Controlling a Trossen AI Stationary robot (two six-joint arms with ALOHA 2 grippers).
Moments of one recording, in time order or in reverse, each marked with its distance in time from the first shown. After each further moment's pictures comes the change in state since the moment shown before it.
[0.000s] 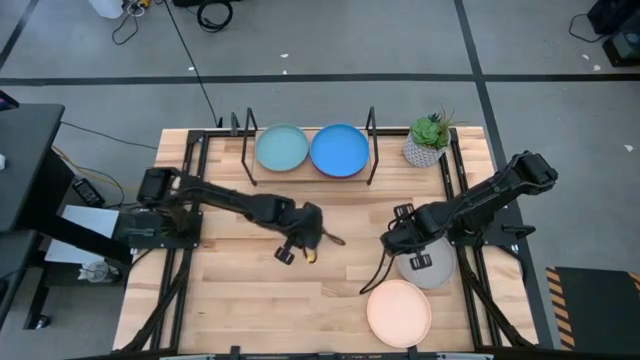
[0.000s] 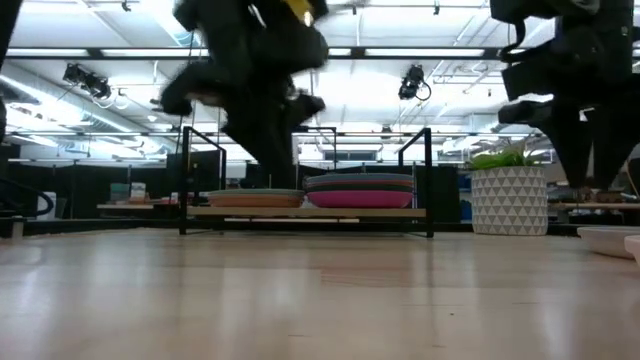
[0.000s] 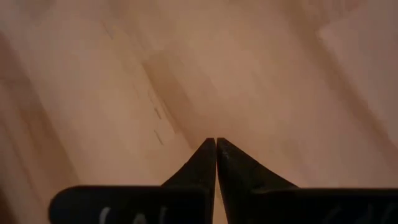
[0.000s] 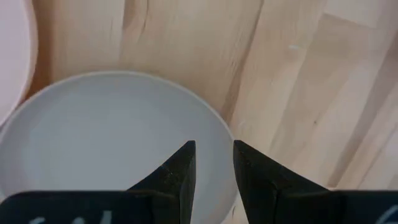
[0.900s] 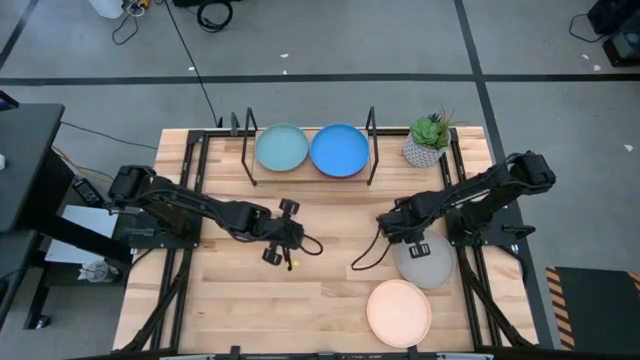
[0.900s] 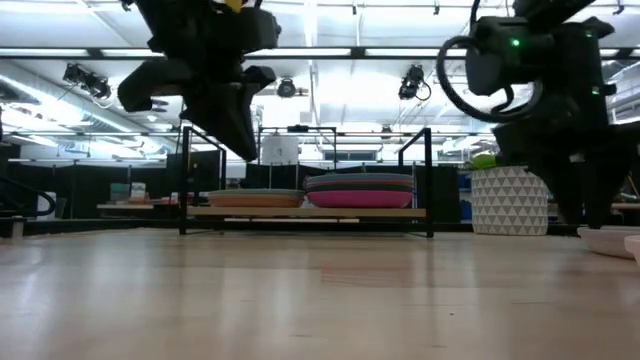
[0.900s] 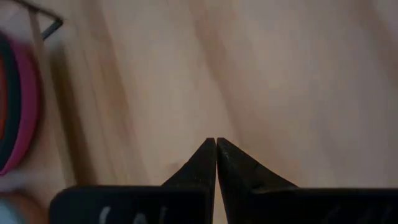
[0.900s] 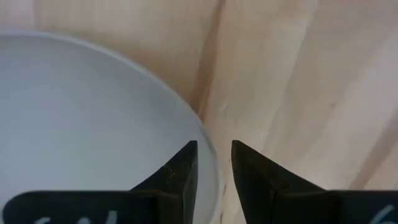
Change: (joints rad) left arm -0.113 -0.203 -0.181 0.021 -0.319 -0.172; right arm -0.203 0.012 -0.149 0.115 -0.072 -0.166
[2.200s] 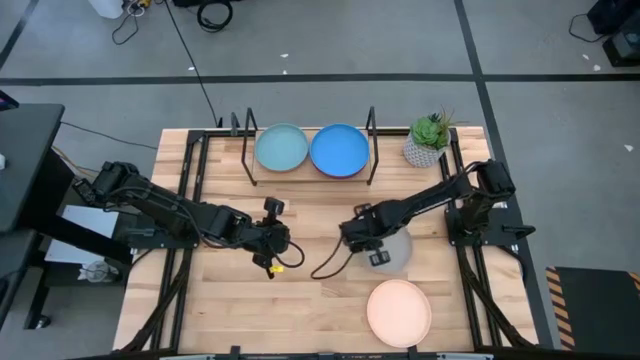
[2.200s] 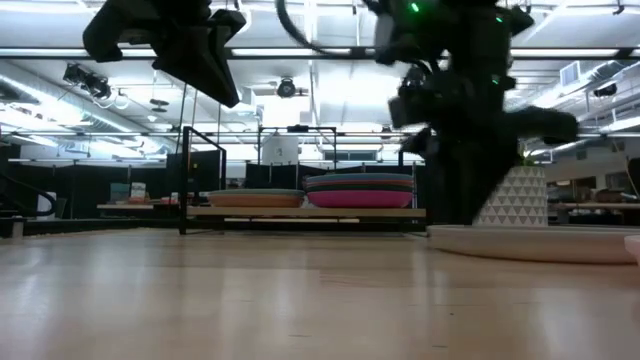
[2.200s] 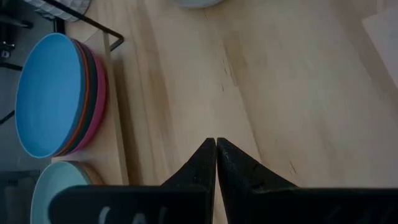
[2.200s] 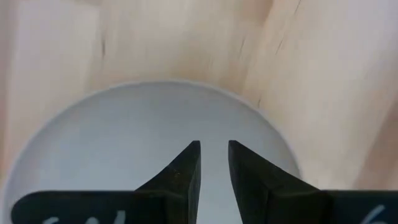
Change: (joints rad) left arm -0.124 -0.154 0.000 -0.093 -0.196 -0.089; right arm 0.018 0.336 0.375 0.152 0.058 -0.088
